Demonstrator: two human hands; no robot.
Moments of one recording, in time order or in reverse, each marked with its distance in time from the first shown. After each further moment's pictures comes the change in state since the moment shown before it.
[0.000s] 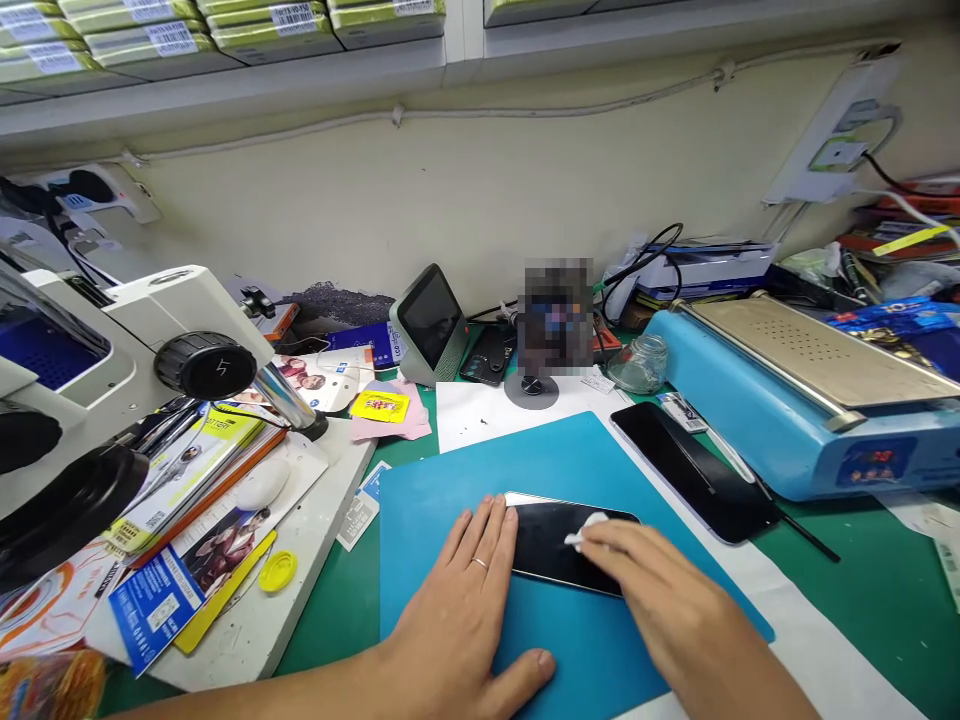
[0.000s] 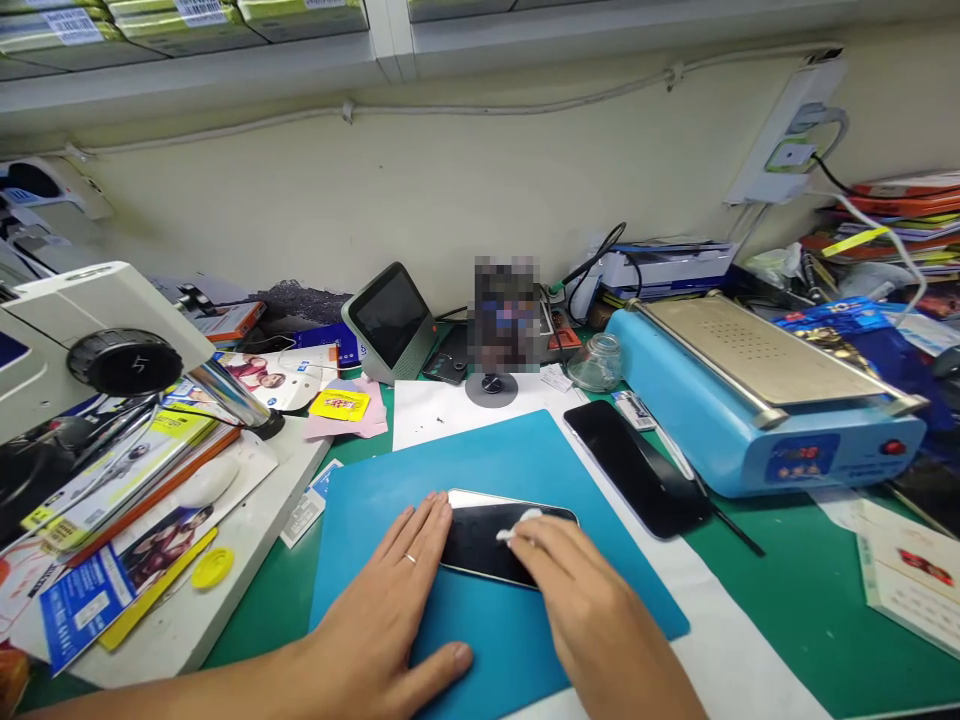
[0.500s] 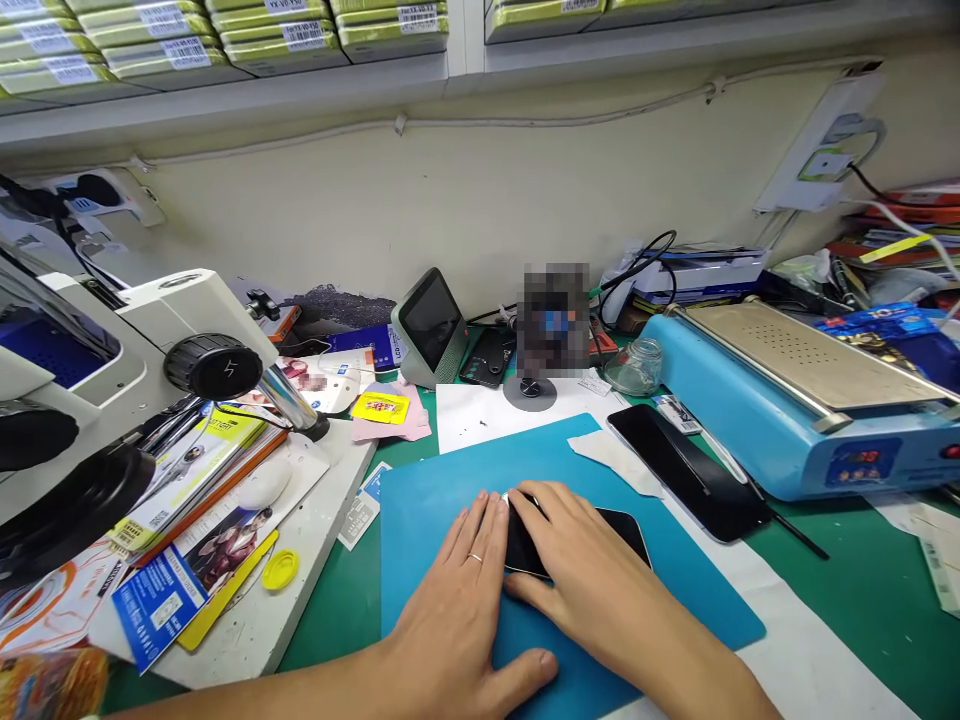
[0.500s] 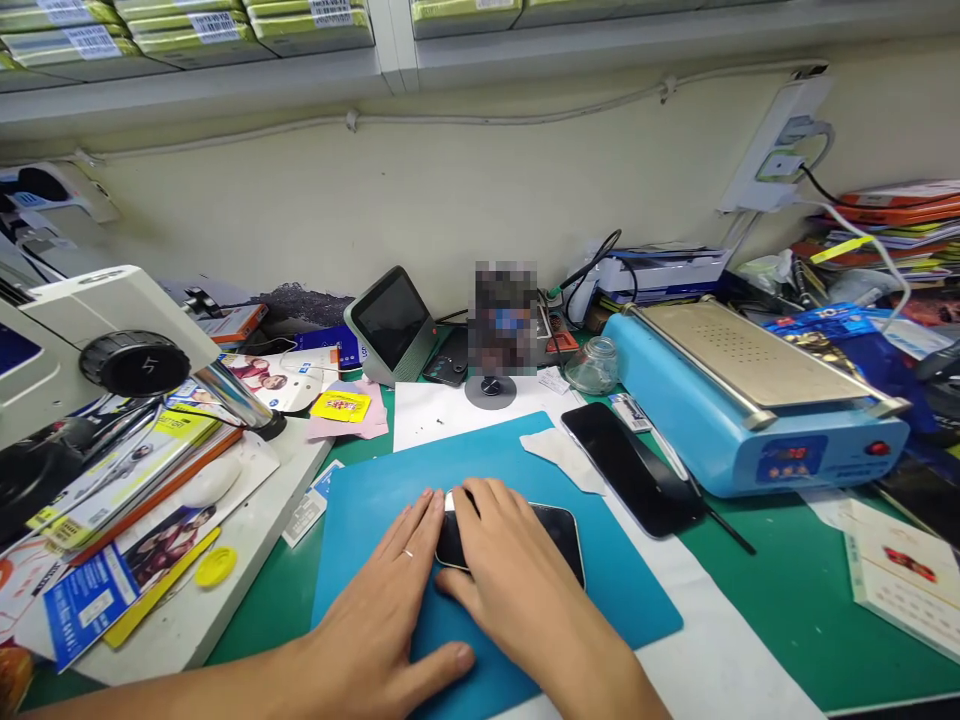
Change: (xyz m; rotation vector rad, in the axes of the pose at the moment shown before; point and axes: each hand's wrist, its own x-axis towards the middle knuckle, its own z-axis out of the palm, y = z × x) left_hand -0.002 0.001 0.002 -0.053 0.005 -0.083; right_hand 0.061 -0.048 0.006 0.016 -0.338 0.077
